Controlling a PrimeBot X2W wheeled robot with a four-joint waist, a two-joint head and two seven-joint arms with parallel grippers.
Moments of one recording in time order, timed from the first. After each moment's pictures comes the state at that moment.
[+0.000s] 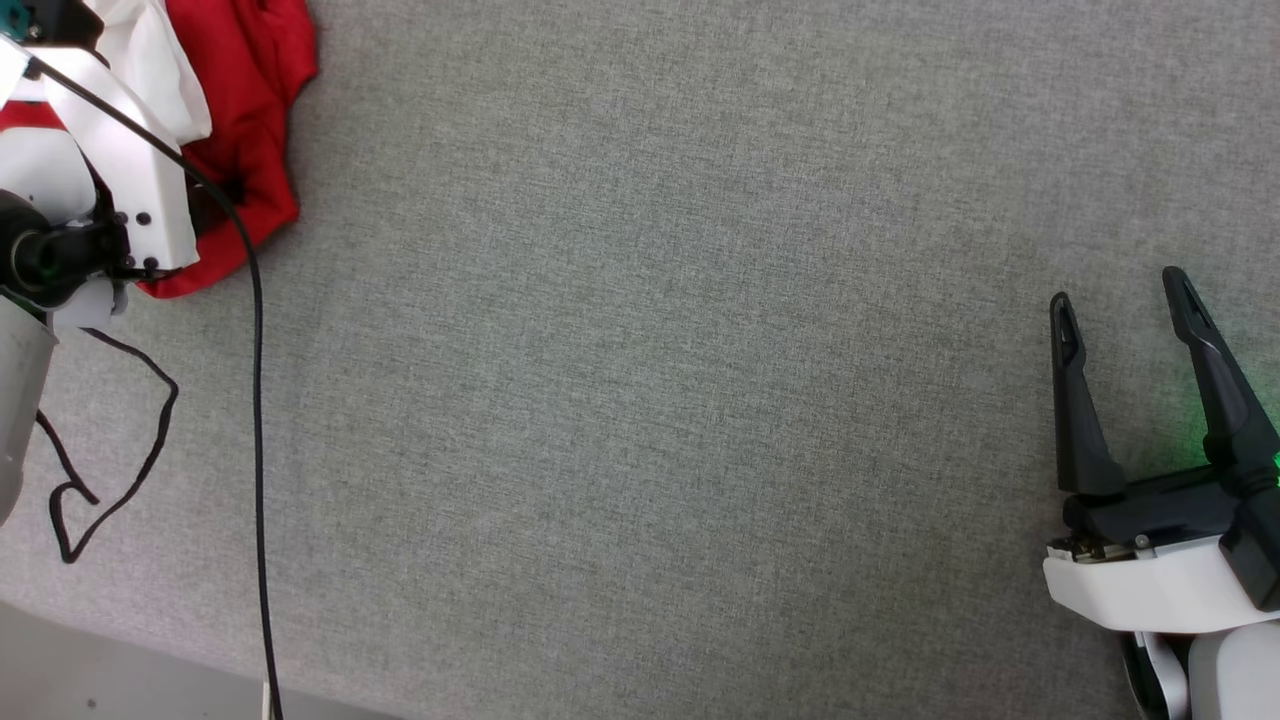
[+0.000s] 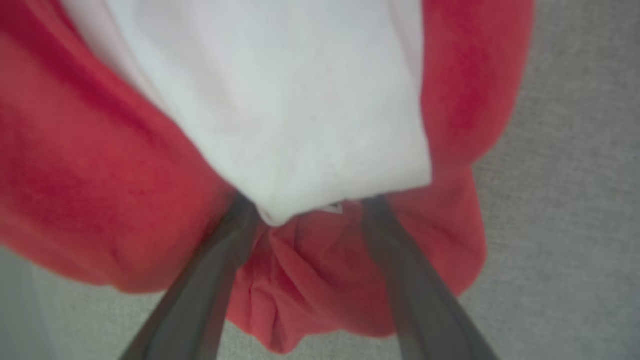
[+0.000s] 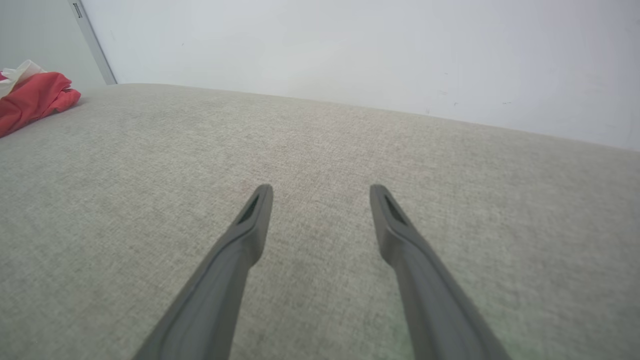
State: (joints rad) left arm -1.08 0.62 -0.59 0.76 -0.90 -0.13 0.77; right arm -0.12 -0.09 -0.03 -0.20 -0.08 0.13 -0.26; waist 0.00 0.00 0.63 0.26
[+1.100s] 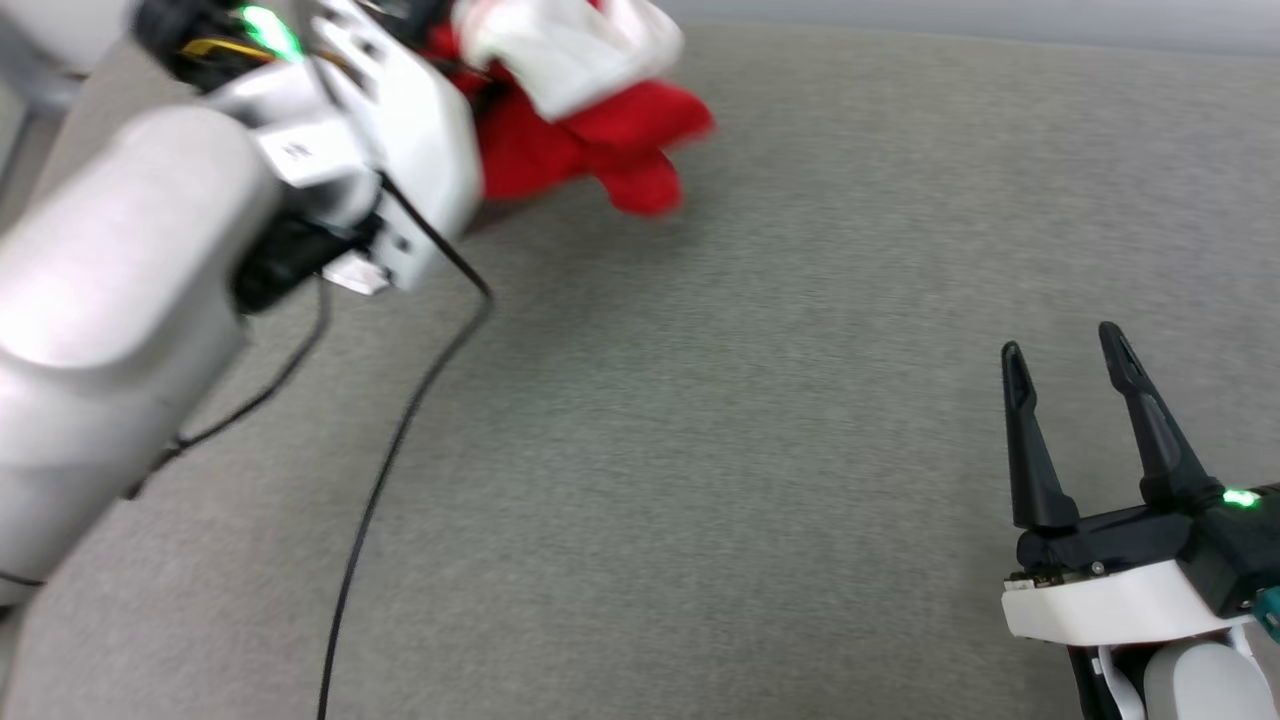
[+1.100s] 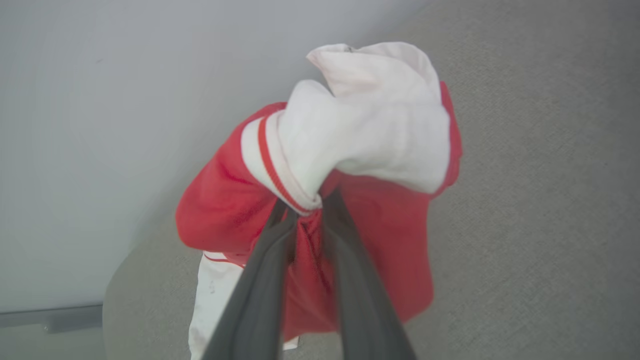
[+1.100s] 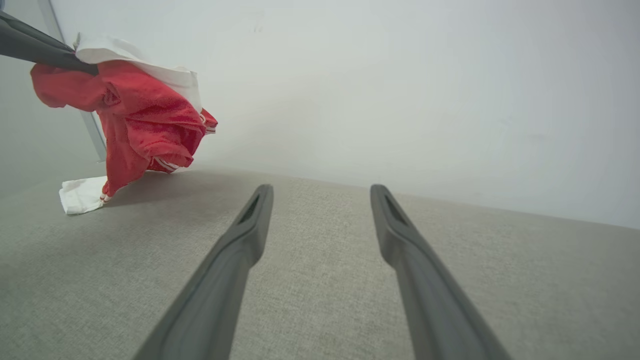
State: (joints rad) left arm -1.26 0.63 -1.03 0.31 -0.83 -0.13 0.42; right arm -0.08 -0.05 0.00 -0.12 0.02 0.13 -0.26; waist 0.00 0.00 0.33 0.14
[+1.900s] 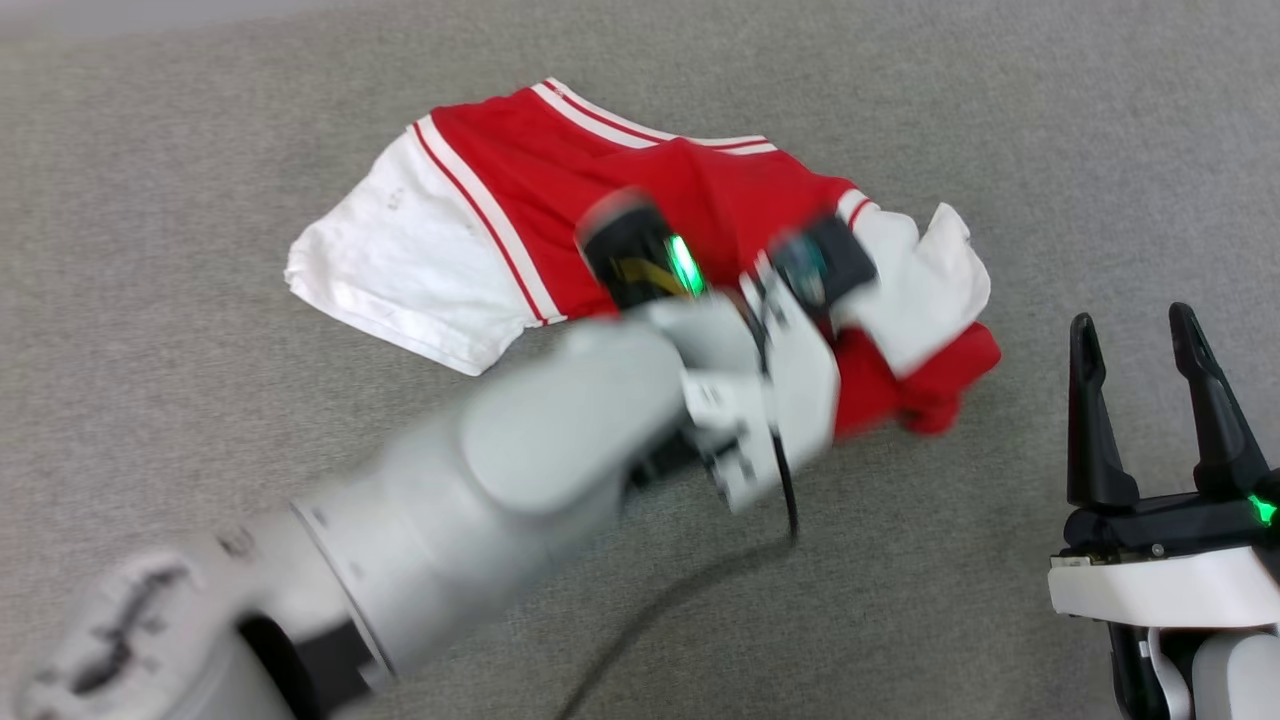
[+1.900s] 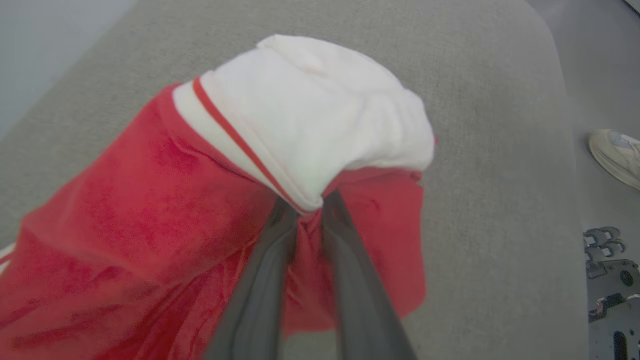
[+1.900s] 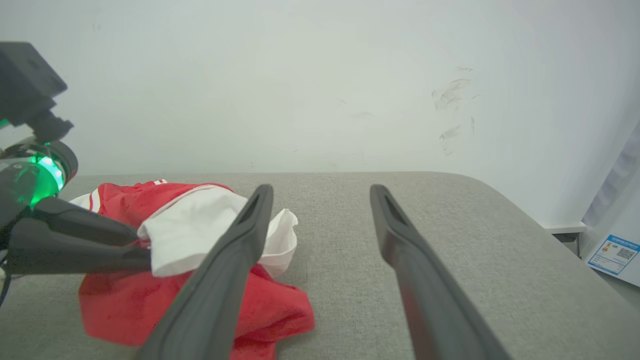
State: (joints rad) left arm -1.16 0.19 -1.28 0.49 -0.83 -0.13 0.27; right arm -0.10 -0.05 -0.07 -0.14 0.11 0.13 -0.26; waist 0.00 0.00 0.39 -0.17
